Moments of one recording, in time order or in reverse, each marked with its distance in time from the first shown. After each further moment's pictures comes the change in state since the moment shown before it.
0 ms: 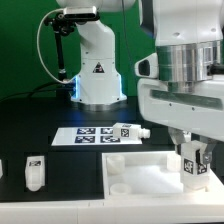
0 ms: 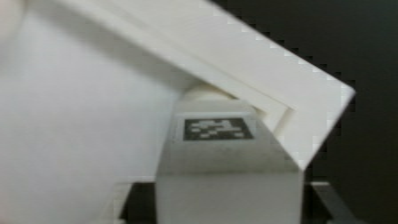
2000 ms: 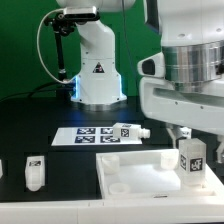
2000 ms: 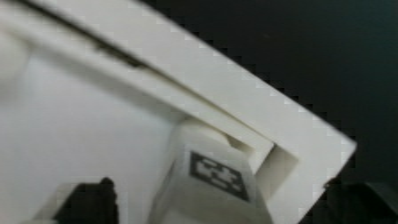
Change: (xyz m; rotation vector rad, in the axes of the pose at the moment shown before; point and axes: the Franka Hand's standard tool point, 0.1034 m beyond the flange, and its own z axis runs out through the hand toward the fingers) arm -0.014 0.008 -0.003 -0.089 -0.033 -0.458
